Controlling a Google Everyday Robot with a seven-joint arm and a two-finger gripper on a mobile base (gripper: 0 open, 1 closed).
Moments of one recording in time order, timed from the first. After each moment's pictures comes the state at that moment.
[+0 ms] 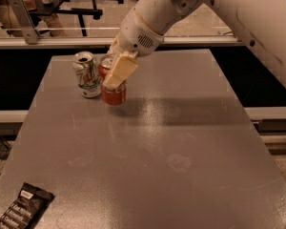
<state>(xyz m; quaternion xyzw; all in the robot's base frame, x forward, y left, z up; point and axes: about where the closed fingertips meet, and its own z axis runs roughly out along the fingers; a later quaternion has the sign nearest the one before) 0.548 0.066 0.931 -0.72 0.61 0.22 0.25</state>
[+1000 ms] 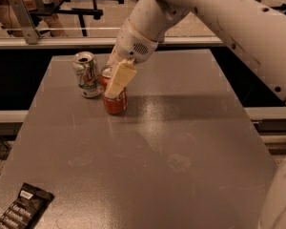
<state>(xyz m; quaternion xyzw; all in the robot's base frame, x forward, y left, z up) 0.558 0.074 0.901 -0.73 0.62 0.21 0.21</state>
